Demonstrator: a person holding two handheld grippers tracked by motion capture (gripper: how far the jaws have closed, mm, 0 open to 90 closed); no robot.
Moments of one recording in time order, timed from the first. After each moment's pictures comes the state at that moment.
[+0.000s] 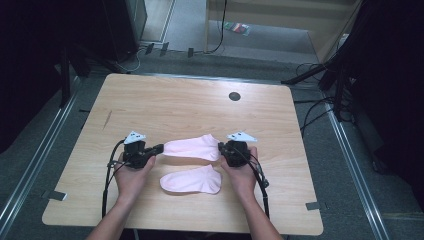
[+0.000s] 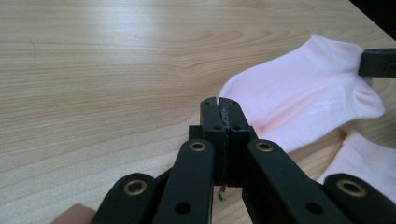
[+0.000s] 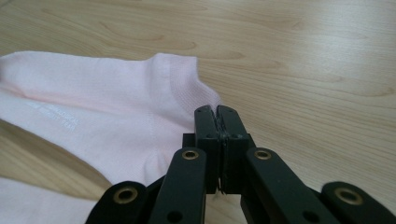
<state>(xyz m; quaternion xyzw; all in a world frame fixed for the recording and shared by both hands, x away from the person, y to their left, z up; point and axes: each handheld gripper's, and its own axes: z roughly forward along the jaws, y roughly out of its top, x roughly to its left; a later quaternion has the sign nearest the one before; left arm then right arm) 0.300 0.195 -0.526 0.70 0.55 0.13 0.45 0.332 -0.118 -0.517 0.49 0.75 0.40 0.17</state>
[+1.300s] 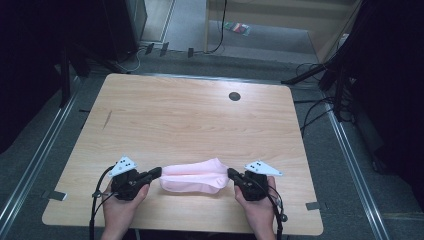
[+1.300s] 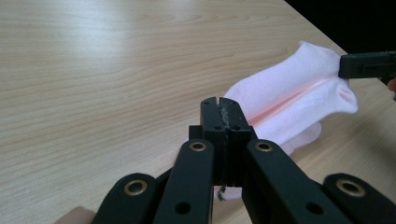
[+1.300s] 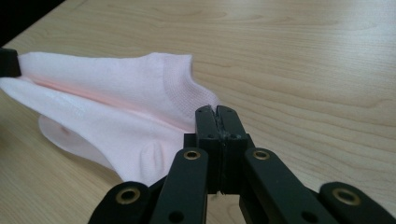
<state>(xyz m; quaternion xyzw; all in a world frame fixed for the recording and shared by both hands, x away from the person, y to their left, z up) 0.213 0.194 -0.510 0.71 0.50 0.11 0.49 0.238 -0.160 -0.504 0.48 0.74 0.44 0.13</state>
